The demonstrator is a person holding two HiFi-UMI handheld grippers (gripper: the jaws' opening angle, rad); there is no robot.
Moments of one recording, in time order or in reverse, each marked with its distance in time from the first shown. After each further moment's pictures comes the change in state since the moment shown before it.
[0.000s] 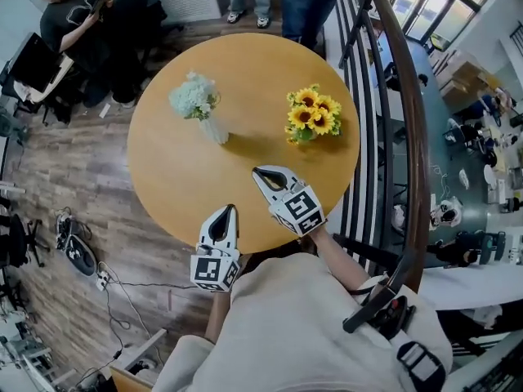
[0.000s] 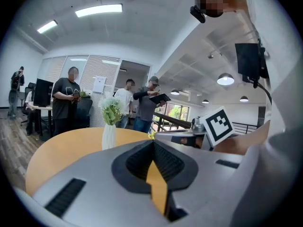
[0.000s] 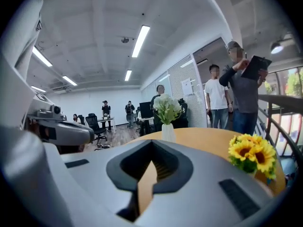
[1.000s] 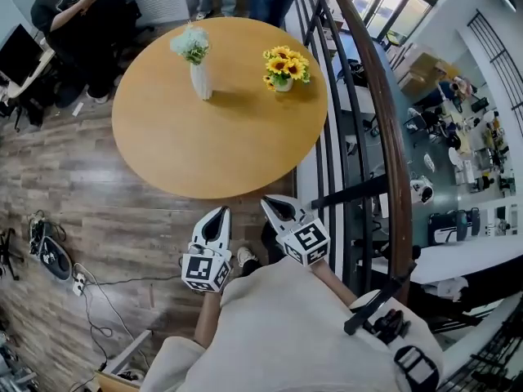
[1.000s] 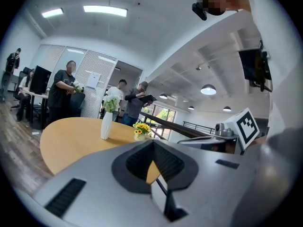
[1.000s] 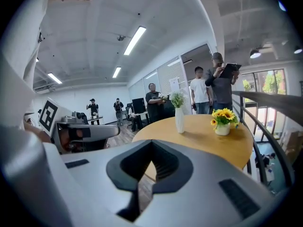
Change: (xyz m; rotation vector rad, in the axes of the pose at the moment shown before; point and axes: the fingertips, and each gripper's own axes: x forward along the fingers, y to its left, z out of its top) left arm -0.139 -0.055 -0.063 -0.066 -0.017 -0.167; right arm -0.154 0.163 -0.077 0.105 0.042 -0.193
